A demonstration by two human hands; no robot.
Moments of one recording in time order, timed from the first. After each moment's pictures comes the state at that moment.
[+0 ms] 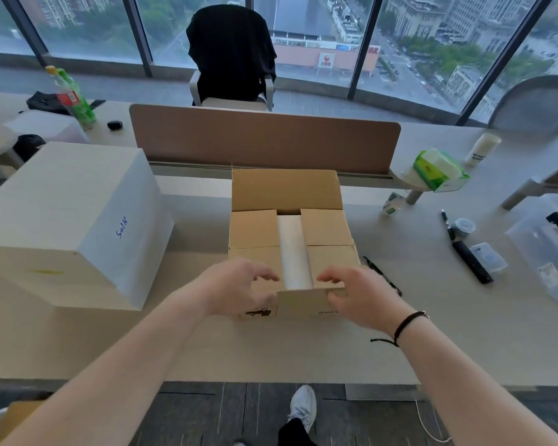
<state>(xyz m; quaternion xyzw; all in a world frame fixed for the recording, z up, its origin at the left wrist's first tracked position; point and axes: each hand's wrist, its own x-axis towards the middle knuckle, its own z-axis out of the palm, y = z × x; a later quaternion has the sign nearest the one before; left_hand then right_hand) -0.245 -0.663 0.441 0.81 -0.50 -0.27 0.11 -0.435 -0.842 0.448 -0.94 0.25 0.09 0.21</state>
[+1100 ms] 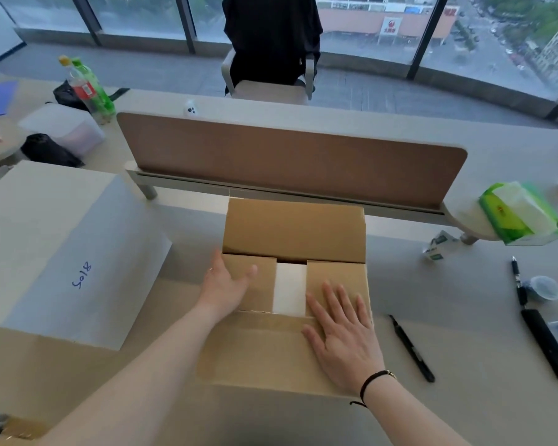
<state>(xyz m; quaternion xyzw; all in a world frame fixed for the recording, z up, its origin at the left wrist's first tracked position) -0.143 -0.788 0.339 0.89 -0.07 -0.26 0.36 -0.349 -0.950 0.315 -0.97 0.20 0.10 0.14</state>
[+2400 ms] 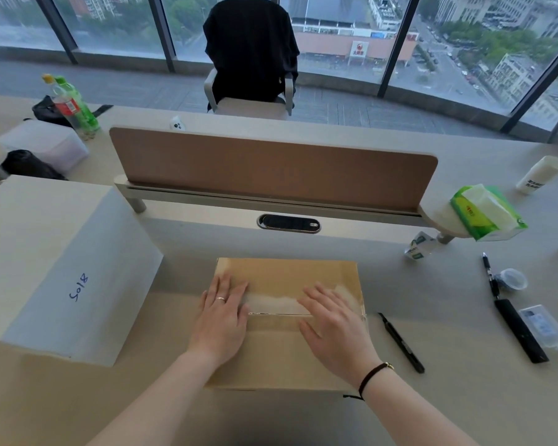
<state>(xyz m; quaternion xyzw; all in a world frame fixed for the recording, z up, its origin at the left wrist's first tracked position) -0.181 -0.752 0.329 0.92 -0.30 -0.18 0.17 -0.339 -0.933 0.347 -0.96 0.14 -0.11 0.20</state>
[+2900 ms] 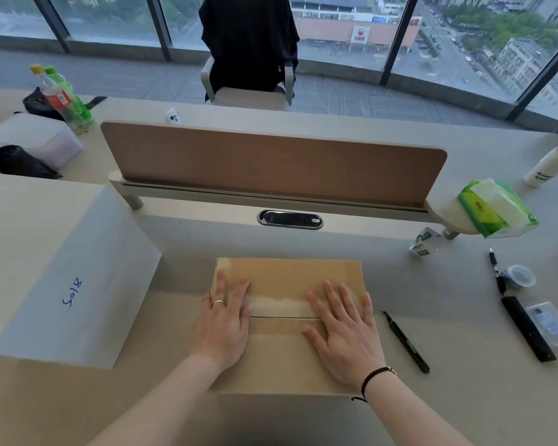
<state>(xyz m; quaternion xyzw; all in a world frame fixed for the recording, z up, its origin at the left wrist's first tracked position) -0.181 -0.755 0.321 0.93 -0.28 -0.20 0.14 -0.347 -0.946 0.320 -0.96 0.24 0.09 0.11</state>
